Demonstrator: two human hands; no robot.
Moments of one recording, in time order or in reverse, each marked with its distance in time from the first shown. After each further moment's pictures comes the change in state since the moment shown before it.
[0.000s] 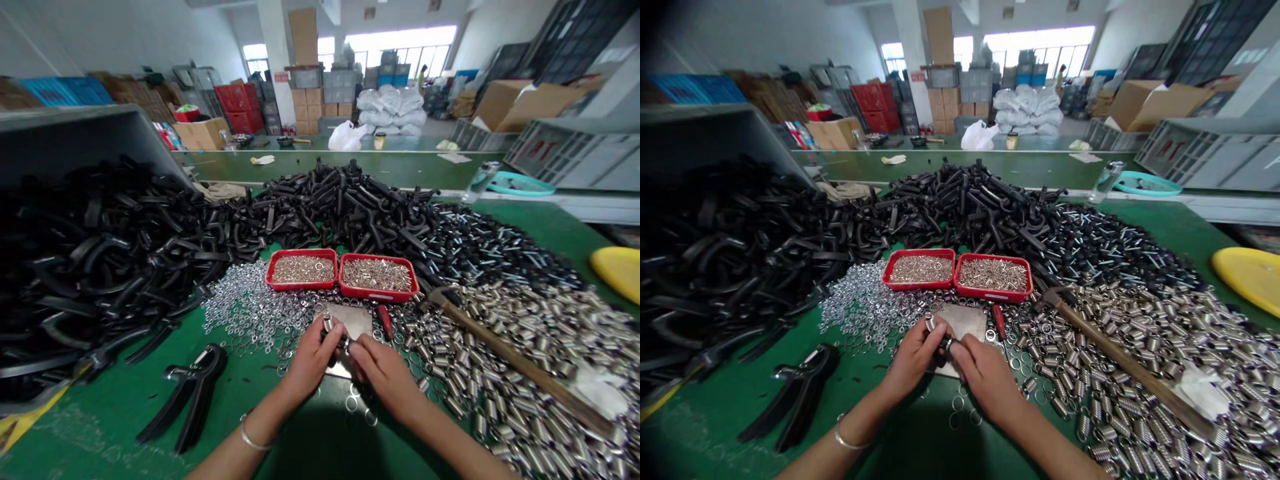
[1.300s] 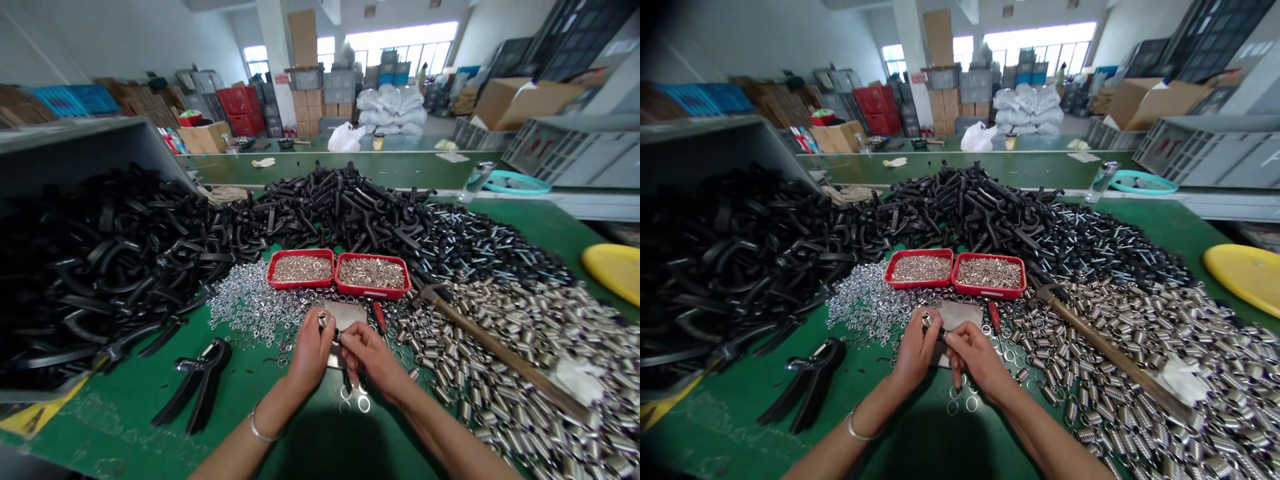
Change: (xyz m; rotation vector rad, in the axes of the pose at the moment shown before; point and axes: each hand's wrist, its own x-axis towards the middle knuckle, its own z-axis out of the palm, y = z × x) left_hand -0.002 0.000 0.013 0.288 0.248 0.148; right_hand 0.007 0.002 0.006 0.567 -0.043 0.033
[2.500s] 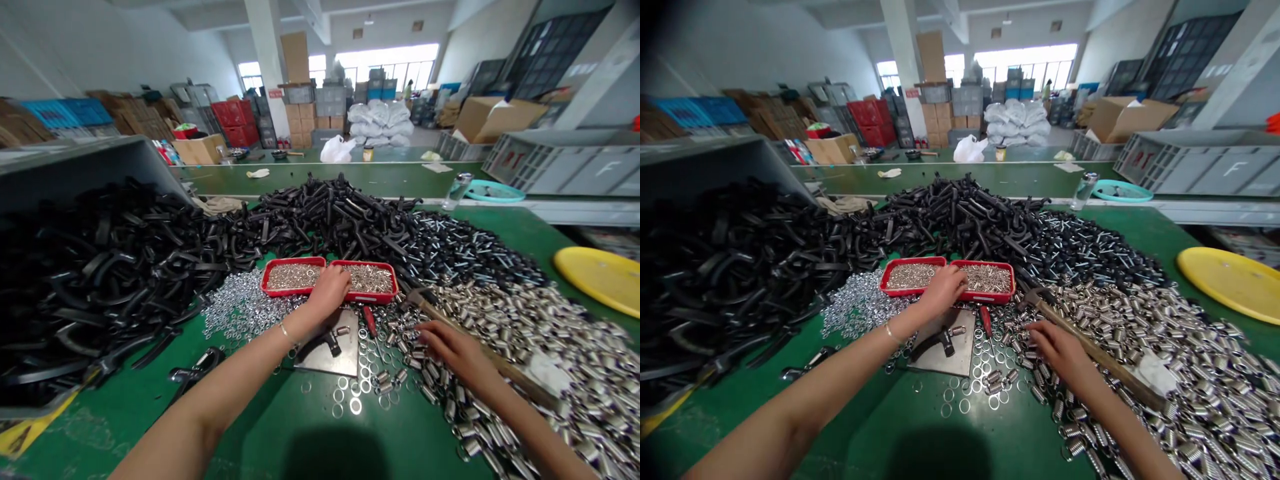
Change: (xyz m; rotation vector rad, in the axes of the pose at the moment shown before) left_hand 0.124 0.026 0.034 0.661 -0.381 0.387; right_hand -0.073 -0.036 -0.154 -0.897 0.314 -0.068
